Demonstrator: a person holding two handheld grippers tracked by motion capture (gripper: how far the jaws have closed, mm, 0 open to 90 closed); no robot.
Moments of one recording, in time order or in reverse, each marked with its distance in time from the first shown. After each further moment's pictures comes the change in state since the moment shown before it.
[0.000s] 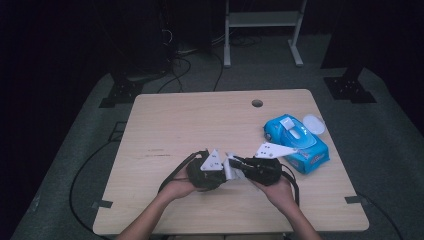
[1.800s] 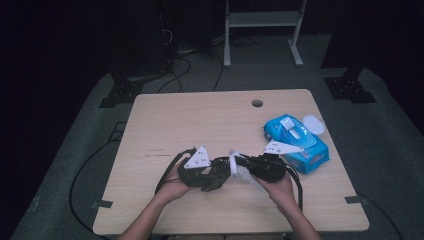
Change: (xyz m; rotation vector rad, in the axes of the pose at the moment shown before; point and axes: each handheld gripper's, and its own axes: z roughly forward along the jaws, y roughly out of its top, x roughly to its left) left arm 0.006 -0.014 -0.019 -0.168 -0.002 -0.094; right arm -0.024 -0.018 0.000 -0.052 -0.004 0.169
